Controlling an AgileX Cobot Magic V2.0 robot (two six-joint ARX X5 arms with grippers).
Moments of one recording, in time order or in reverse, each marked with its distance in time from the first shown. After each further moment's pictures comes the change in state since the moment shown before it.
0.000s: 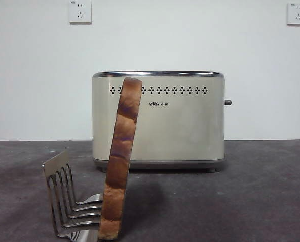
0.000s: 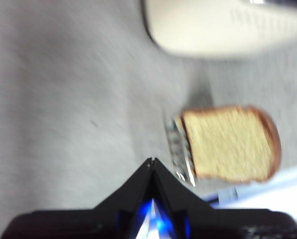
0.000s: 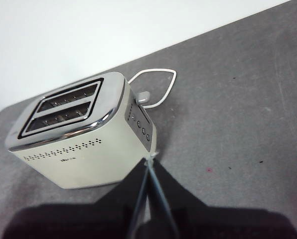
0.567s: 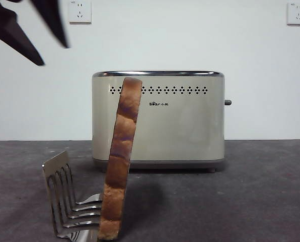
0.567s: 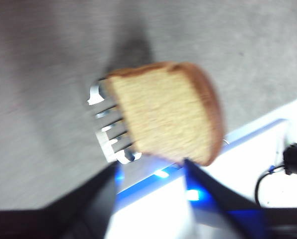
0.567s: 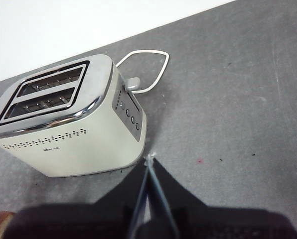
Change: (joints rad) left arm -0.398 0.203 0.000 0.175 -0.003 -0.235; right arm 0.000 0.114 0.015 0.005 0.000 -0.052
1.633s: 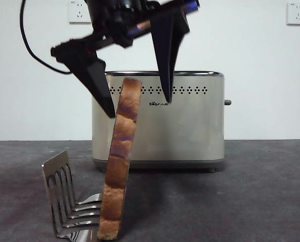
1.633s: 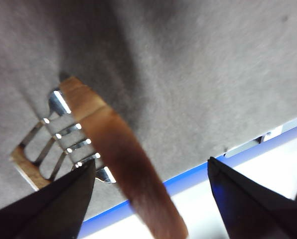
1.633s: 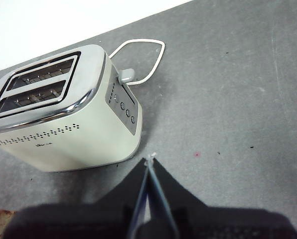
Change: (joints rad) left arm -0.259 0.526 0.385 -0.155 -0.182 -0.085; right arm 0.000 0.038 0.000 -0.004 0.000 -0.003
